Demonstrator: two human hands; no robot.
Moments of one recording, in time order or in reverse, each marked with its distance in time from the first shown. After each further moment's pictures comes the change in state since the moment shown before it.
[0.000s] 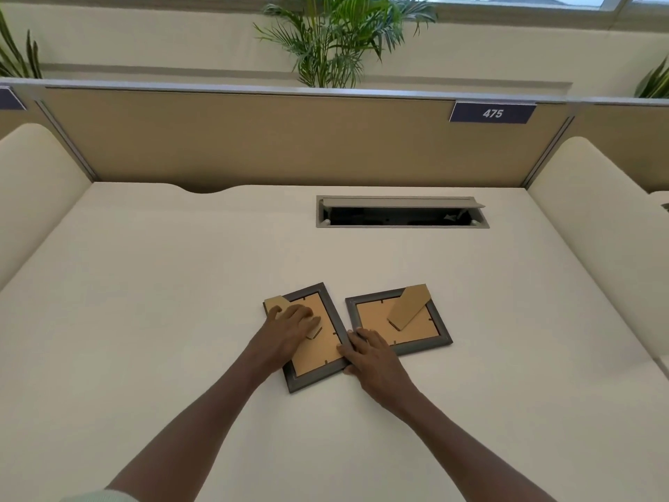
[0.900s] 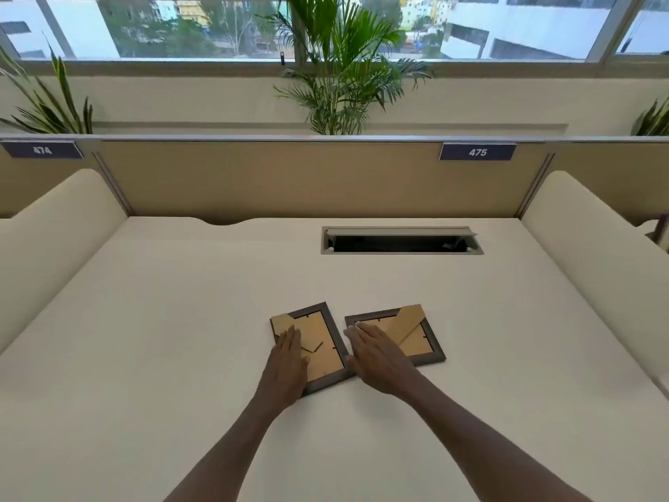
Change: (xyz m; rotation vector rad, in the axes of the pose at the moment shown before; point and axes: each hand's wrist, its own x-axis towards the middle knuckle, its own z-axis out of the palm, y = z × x) left_hand -0.034 0.061 -0.014 -0.388 -0.033 -0.521; right_hand 0.014 0.018 -0.038 0.031 -0.028 -0.004
